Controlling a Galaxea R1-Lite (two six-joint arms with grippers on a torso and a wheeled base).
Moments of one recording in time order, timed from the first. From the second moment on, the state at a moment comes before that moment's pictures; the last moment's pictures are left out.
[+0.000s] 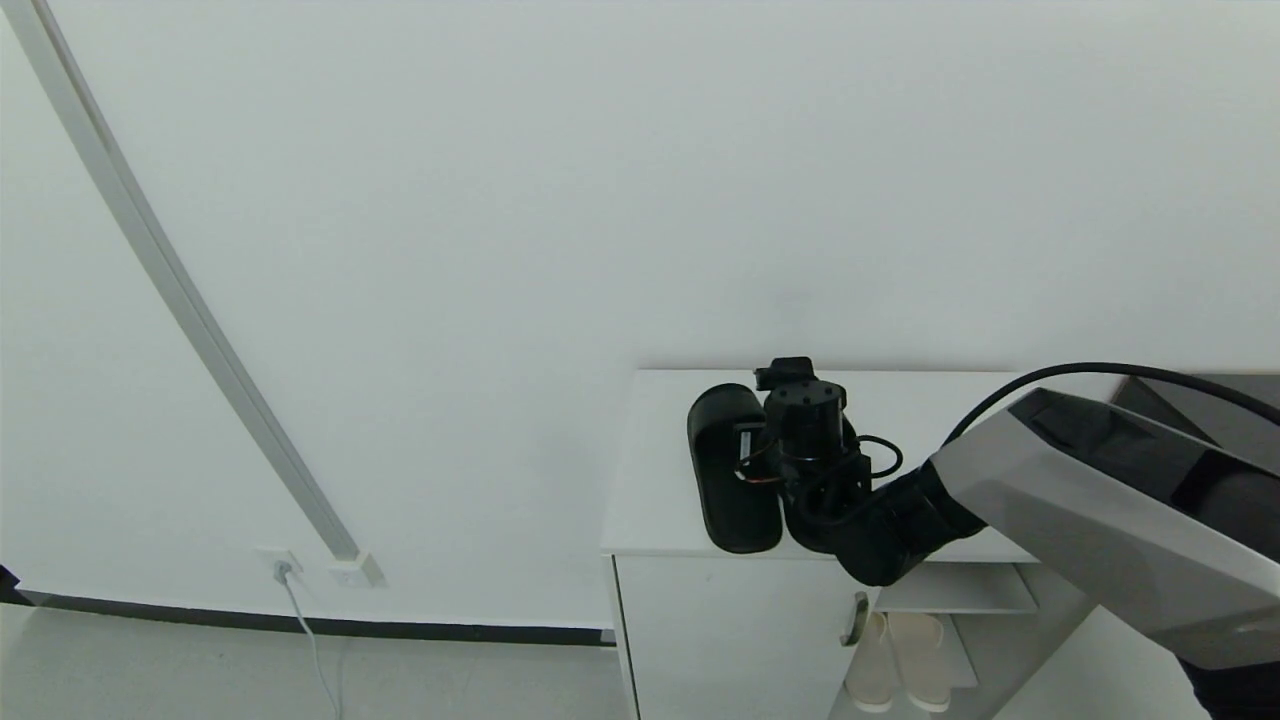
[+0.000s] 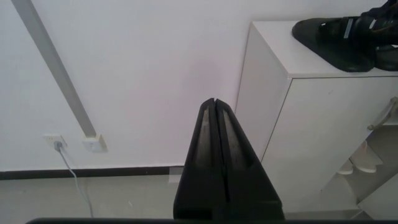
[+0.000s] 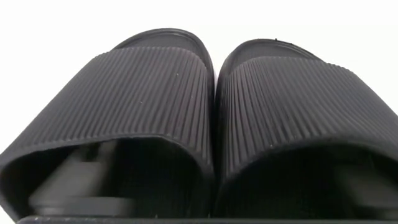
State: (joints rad) left arm 0.00 0.00 0.00 0.01 -0.04 0.00; right arm 0.62 2.38 -1.37 -0.85 -0.52 0.13
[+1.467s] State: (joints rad) left arm 0.00 0.00 0.00 0.01 -0.04 0.00; right arm 0.70 1.75 -0.65 -0.86 -0.12 0.11
